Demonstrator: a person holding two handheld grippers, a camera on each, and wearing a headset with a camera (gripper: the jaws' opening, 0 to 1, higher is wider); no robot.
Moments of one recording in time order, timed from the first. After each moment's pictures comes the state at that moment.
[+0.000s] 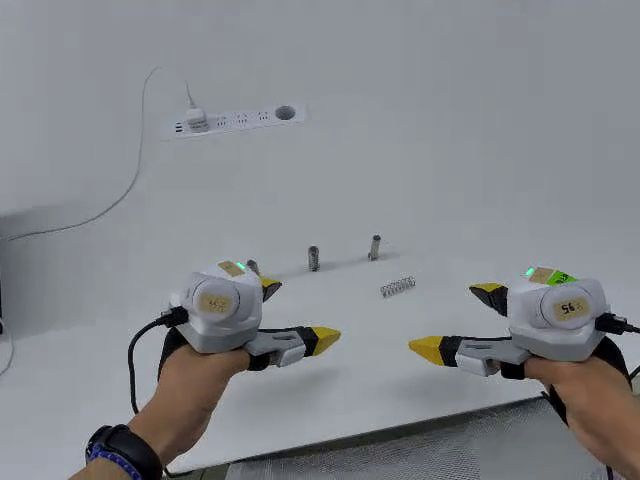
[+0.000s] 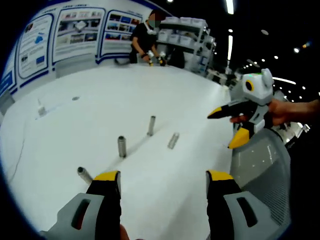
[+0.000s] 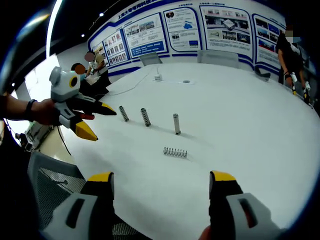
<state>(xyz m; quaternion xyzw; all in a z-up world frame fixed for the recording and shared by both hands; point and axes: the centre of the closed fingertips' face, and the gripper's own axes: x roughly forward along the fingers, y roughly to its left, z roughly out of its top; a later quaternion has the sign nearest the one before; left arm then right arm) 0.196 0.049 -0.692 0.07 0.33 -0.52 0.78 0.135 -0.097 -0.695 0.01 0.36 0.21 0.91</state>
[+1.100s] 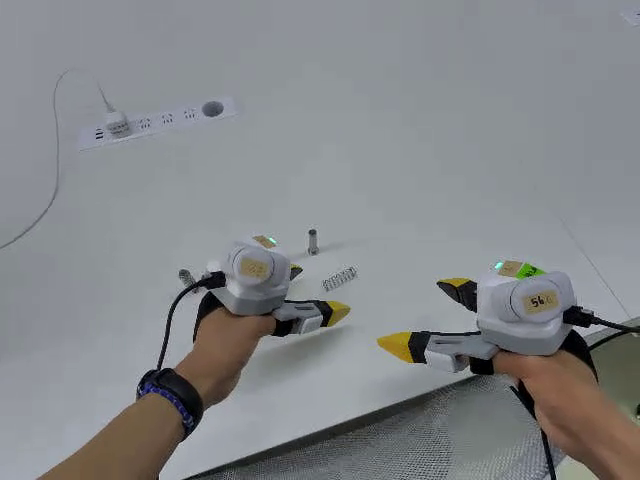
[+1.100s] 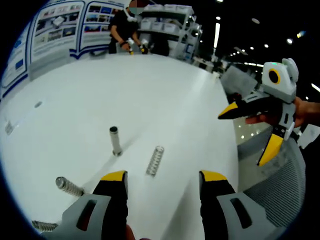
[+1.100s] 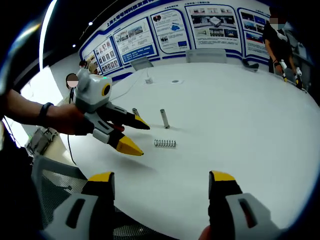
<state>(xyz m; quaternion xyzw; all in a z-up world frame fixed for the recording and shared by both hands) 0.200 -0.057 -0.740 0.11 0.35 -0.57 0.73 0.116 -0.121 -0.696 0.05 0.36 0.18 0.92</state>
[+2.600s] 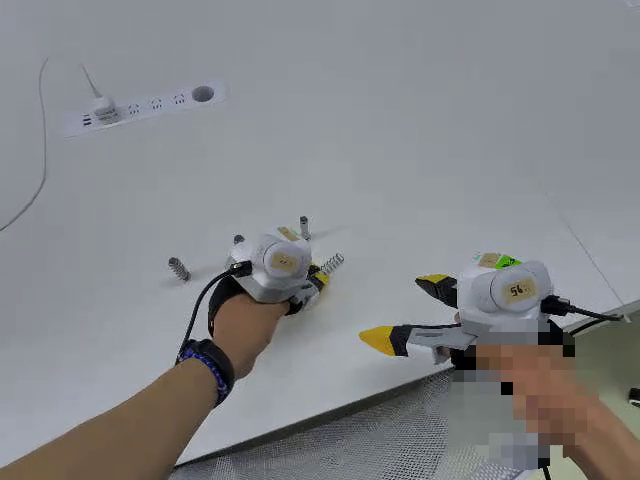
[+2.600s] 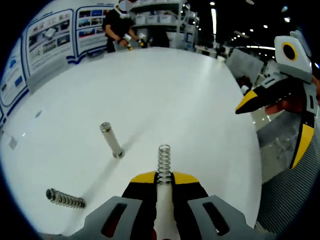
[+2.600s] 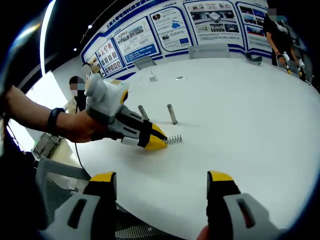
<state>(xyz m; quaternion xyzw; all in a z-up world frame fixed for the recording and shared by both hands) 0.209 -0.063 -0.770 0.18 0.34 -0.54 0.75 0.113 -0.105 -0.706 0.08 0.37 0.20 0.90</state>
